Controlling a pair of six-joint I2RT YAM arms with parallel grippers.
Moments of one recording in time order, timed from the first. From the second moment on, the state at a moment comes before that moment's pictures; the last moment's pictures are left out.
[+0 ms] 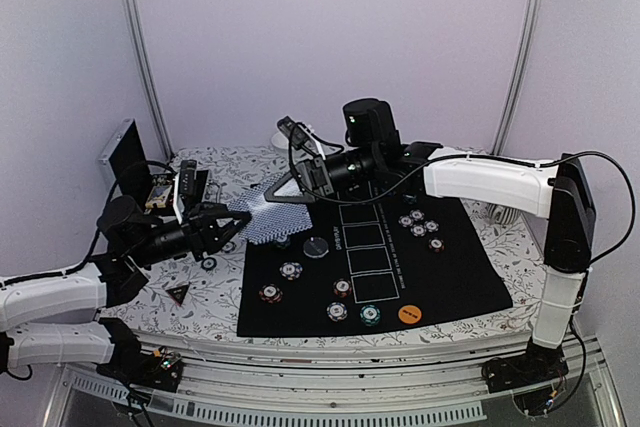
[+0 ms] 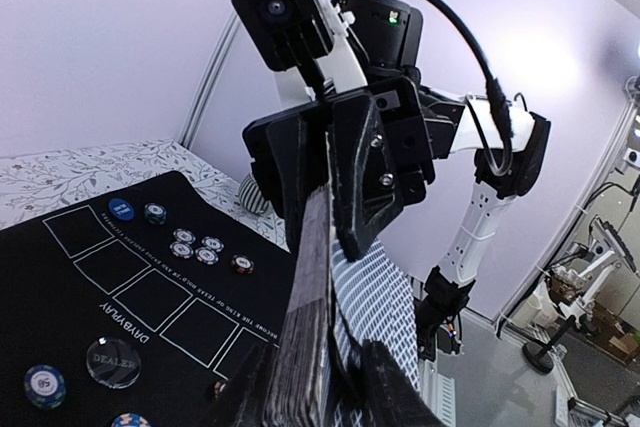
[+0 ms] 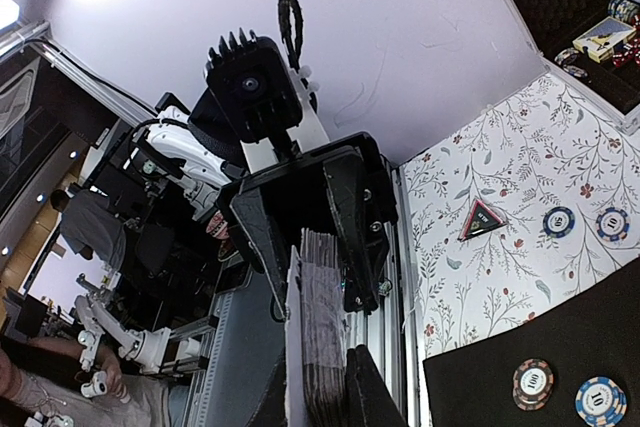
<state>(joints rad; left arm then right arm) -0.63 0.91 0.34 0.72 0.54 -0.55 0.91 1.91 1.62 0.02 -0.95 0.55</state>
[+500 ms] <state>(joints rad) -0.63 0.95 0.39 0.64 0.51 -0.51 0.89 1.91 1.62 -0.01 -0.93 0.53</state>
